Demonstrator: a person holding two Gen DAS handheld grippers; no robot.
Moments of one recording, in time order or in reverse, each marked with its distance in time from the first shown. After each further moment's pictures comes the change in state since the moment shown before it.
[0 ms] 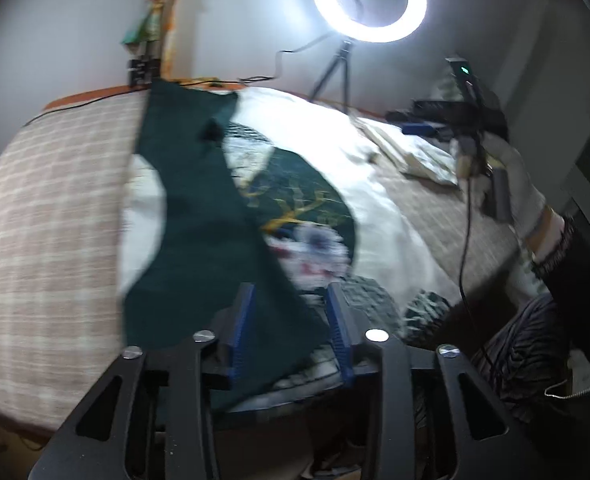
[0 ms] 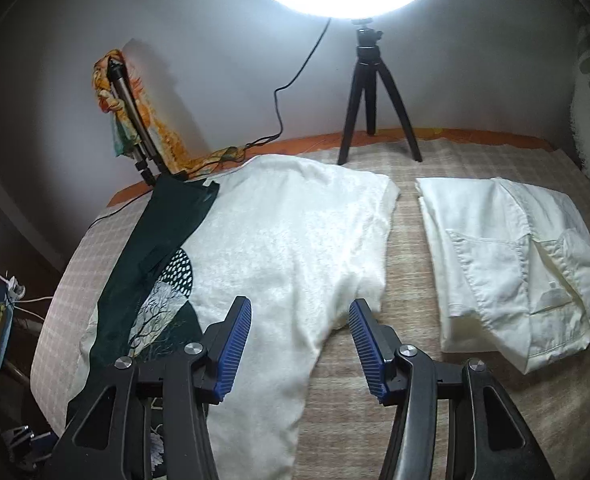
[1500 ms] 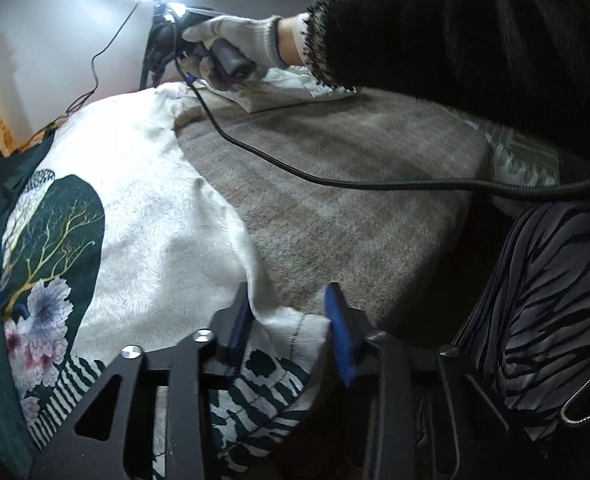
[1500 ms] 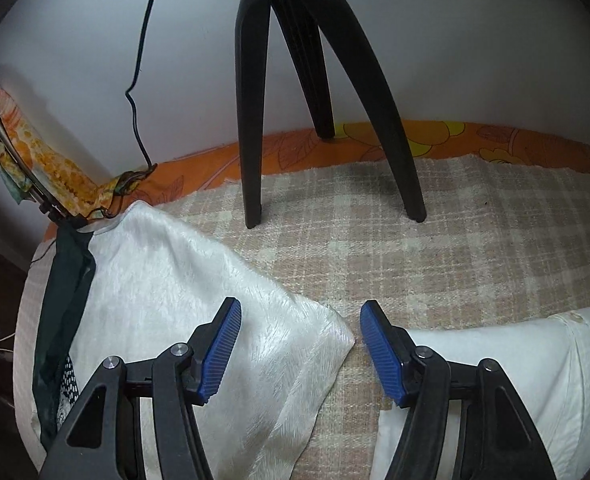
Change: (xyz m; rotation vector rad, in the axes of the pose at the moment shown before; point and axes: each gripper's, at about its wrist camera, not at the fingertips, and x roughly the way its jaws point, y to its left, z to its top) left arm 0.133 -0.175 -0.015 0.374 0.087 -0.077; right arm 0.179 -0.086 0.130 0.017 0.175 -0.022
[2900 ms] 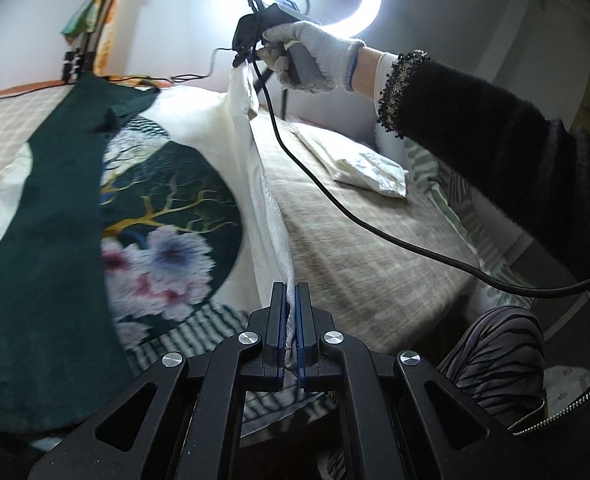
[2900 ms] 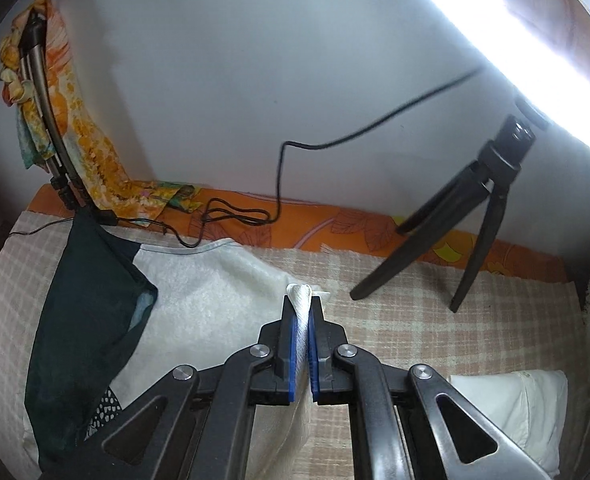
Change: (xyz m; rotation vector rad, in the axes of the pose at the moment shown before) left arm -0.049 0.079 -0.046 -0.419 -0.211 -0.070; right arm -0.031 0.167 0.035 -0.264 -0.052 -0.231
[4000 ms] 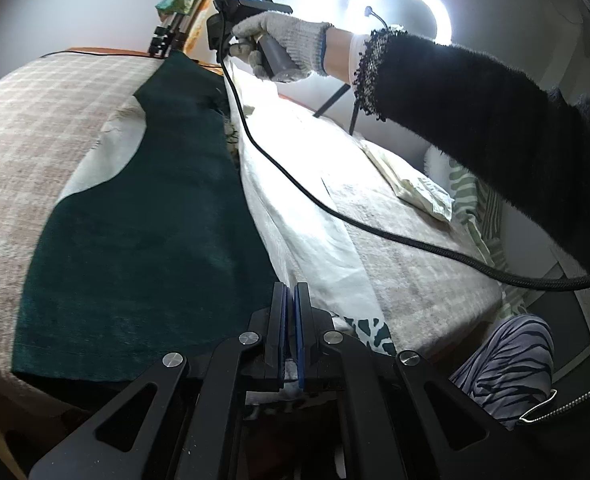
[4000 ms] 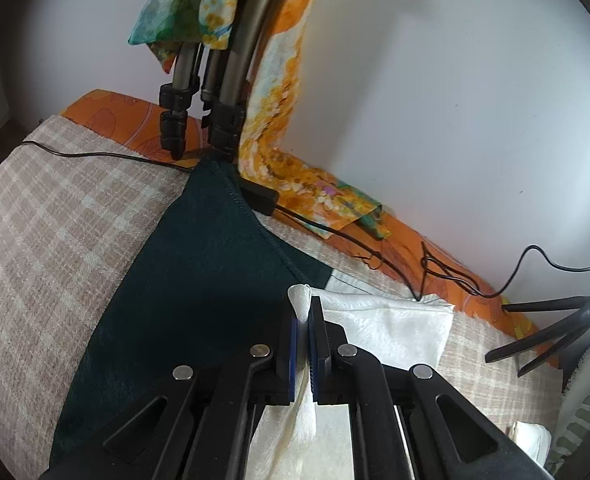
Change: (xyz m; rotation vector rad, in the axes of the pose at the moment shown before) left arm -0.042 0.063 -0.026 -0.165 -0.054 0.095; right arm 0.047 0.219 0.011 -0.329 0.035 -0.081
